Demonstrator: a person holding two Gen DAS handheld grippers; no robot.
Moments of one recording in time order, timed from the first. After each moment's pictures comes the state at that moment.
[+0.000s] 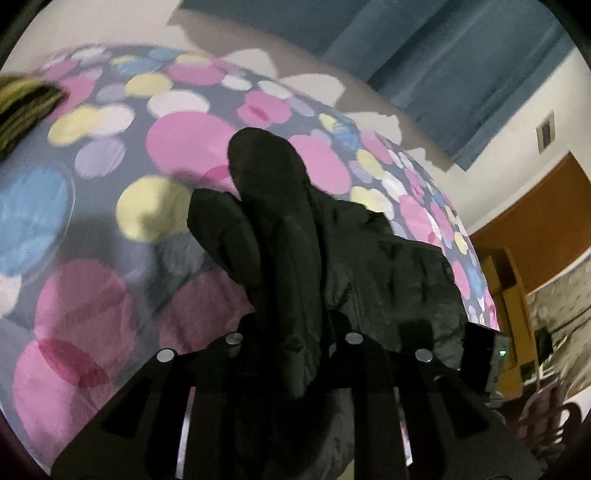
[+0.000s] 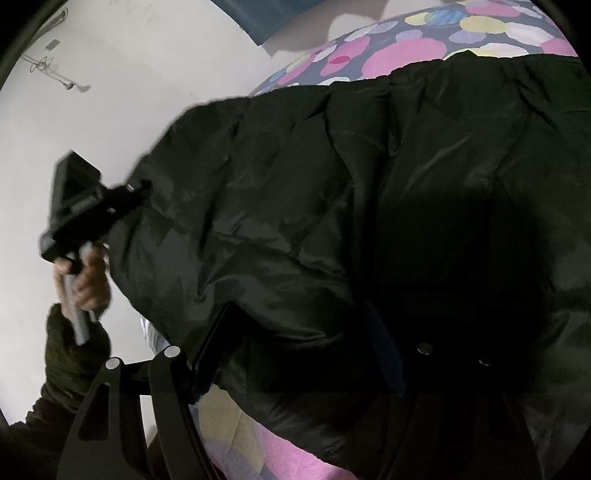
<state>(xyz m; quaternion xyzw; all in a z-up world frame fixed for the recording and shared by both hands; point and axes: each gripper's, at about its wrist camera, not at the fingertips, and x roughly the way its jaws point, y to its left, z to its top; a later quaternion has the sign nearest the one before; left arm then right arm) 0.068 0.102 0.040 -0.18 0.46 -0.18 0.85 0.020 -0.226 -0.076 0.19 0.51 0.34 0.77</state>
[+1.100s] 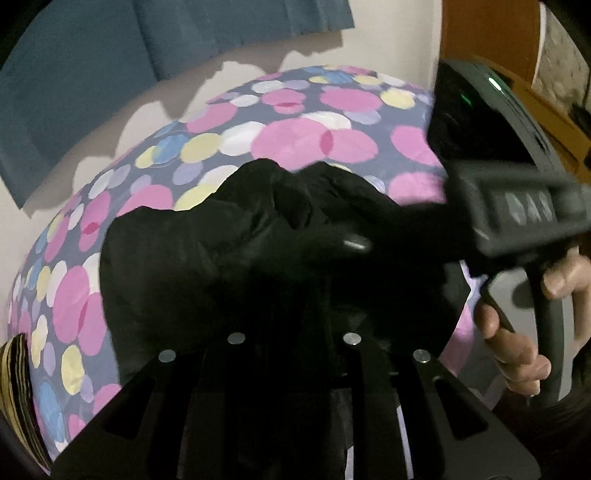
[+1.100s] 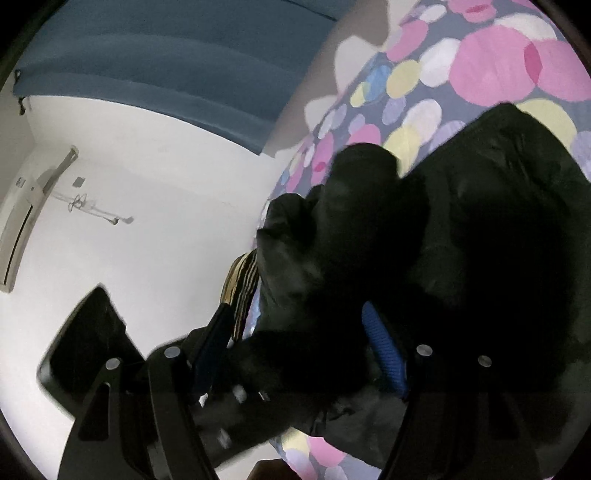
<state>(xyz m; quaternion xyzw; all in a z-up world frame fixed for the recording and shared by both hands) 0.023 -0.264 0.046 0.21 0.43 -0.26 0.84 0.063 -0.407 -0.024 0.42 0.42 0.34 0.73</state>
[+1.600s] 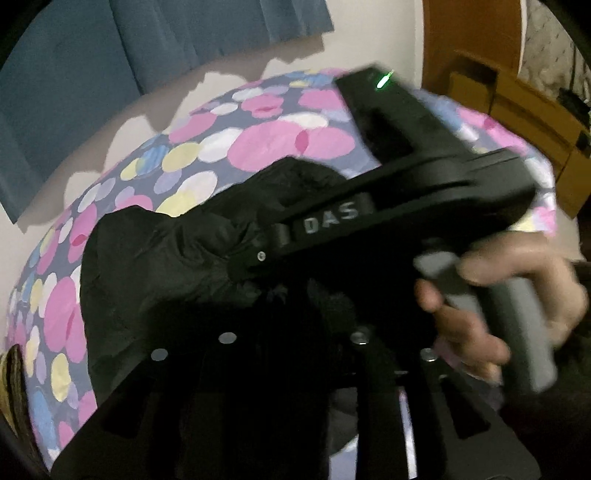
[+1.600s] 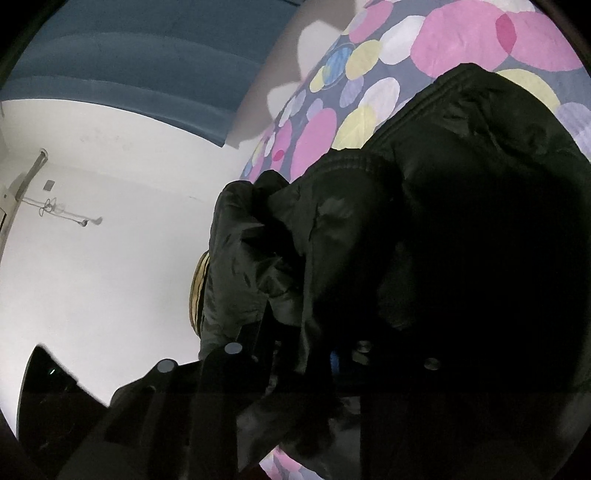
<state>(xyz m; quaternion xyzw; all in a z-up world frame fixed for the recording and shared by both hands) -0.011 -0.277 0.033 0.21 0.40 -0.28 0.84 0.077 -0.414 -0.065 0.40 0.46 0.30 0.73</state>
